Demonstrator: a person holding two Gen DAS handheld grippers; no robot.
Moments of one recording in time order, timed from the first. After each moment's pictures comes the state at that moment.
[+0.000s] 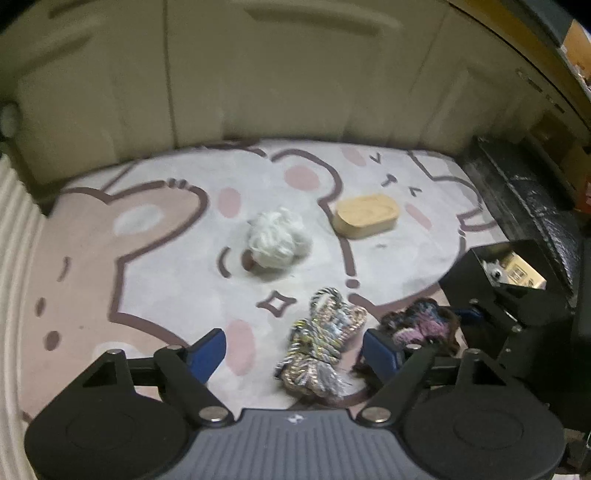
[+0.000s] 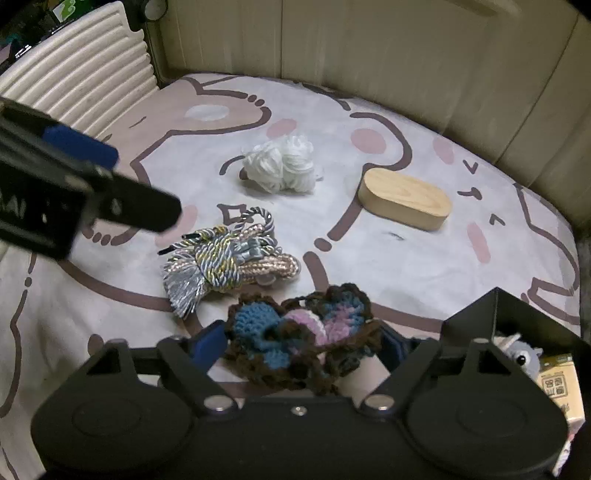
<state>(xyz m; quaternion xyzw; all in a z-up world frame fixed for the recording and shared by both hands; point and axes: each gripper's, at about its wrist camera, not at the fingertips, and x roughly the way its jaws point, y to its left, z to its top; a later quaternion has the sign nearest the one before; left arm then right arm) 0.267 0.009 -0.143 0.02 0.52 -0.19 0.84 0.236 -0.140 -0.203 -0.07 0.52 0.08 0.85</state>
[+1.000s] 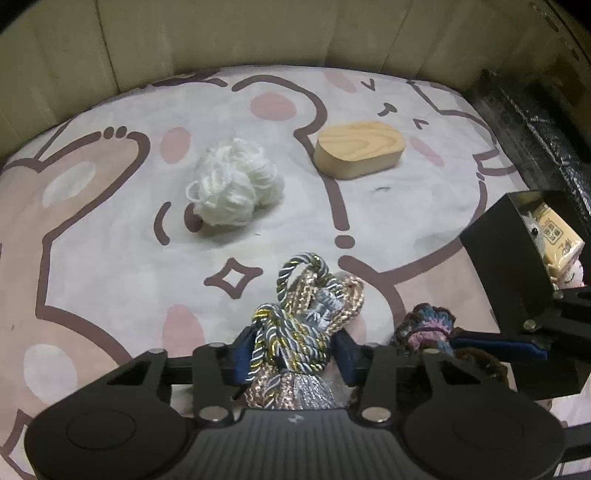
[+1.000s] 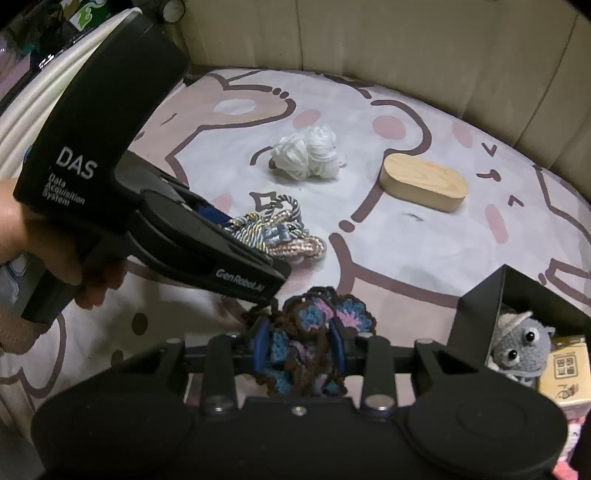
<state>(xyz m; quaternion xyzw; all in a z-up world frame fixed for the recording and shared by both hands) 0.293 -0.033 -0.213 0.05 0.58 -0.20 0.79 0.223 -0.152 -0.184 -0.02 0.55 0.13 0.83</state>
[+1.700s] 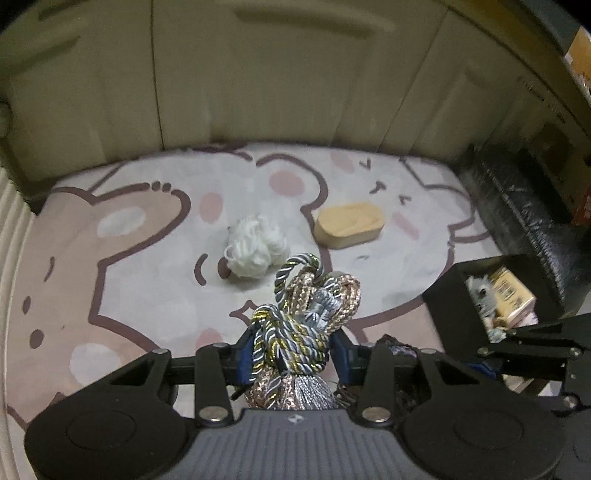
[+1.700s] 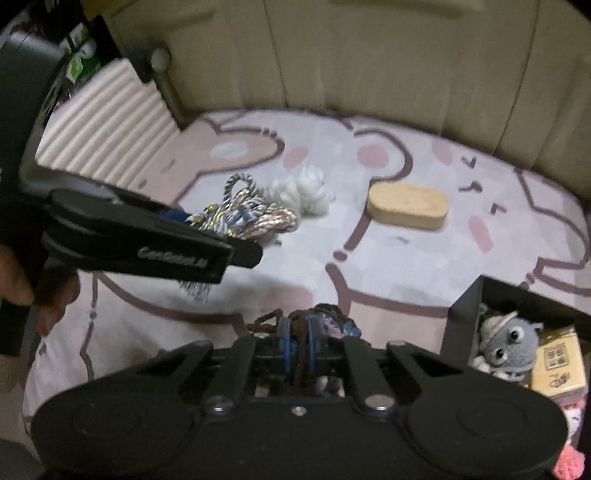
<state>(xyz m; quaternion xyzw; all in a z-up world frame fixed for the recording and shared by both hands) 0.267 -0.013 -0.133 0.00 0.52 -0.18 0.84 0.215 -0.162 -0.149 0.03 0.51 0.11 0.85</state>
